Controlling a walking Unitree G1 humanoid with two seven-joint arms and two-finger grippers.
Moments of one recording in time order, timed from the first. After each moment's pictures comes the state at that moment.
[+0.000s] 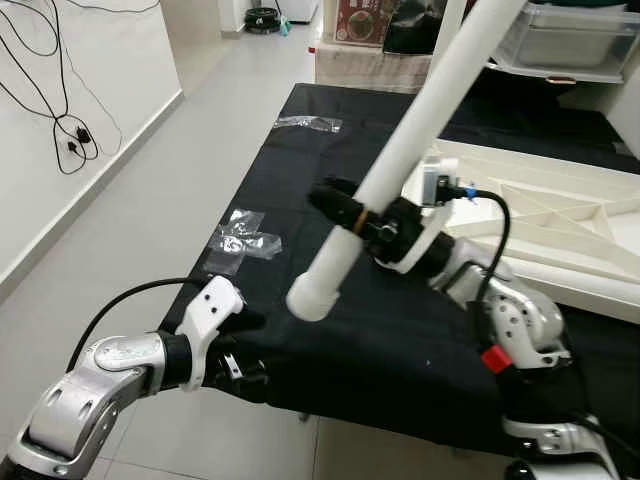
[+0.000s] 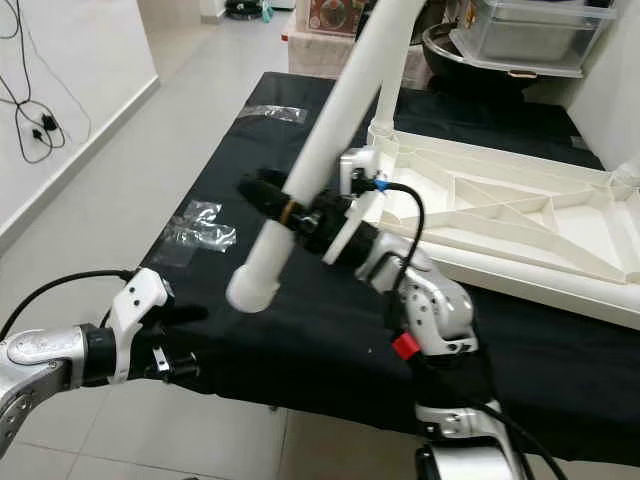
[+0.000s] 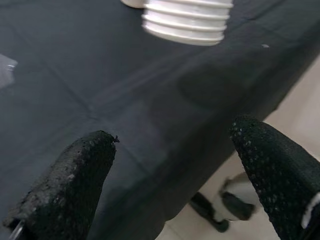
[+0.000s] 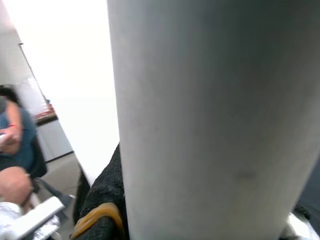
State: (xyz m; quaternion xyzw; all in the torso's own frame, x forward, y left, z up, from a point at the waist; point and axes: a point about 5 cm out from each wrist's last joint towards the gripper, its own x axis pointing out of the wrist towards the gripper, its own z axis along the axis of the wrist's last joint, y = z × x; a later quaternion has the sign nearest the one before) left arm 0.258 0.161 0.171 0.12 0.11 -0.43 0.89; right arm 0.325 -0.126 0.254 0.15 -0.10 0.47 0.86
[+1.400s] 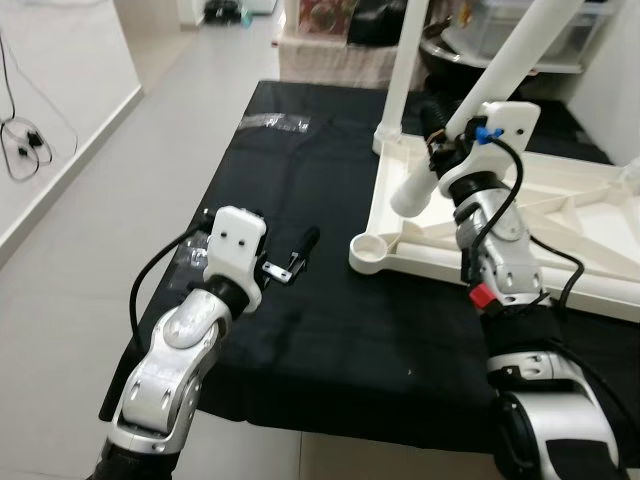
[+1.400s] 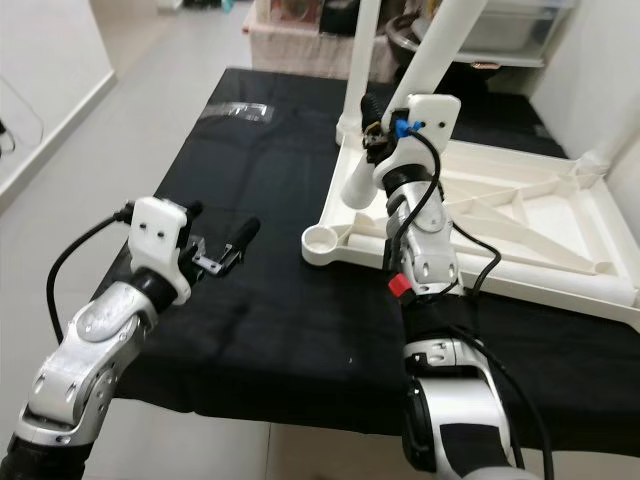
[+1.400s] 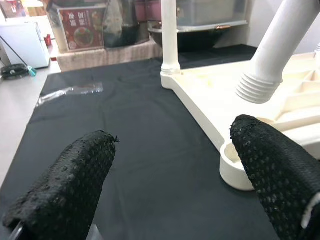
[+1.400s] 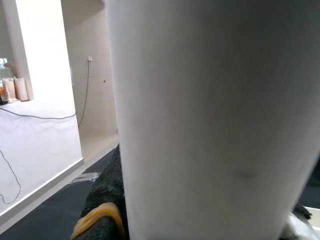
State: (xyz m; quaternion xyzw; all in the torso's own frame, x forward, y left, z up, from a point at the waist) left arm 0.285 0.111 0.218 0.04 -0.13 -0.19 0.97; right arm 0.381 -0.175 0.287 0.03 -0.24 0.04 0.97
